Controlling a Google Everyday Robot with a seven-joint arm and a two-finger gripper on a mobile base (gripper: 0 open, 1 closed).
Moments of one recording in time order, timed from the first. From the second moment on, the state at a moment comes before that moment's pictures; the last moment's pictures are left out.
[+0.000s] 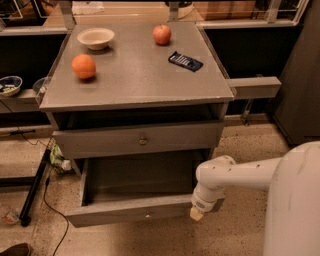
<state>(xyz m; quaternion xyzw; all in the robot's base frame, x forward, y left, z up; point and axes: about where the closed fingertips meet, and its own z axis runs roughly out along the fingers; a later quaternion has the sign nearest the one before) 0.483 -0.145 0.408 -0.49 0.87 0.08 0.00</state>
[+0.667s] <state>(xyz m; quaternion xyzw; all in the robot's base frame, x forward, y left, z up) 0.492 -0.140 0.411 -0.49 0.87 0.08 0.01</state>
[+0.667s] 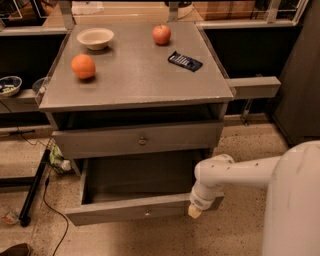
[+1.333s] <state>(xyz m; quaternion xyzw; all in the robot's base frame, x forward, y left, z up) 0.501 -0.137 0.408 -0.48 0.87 0.08 0.02</state>
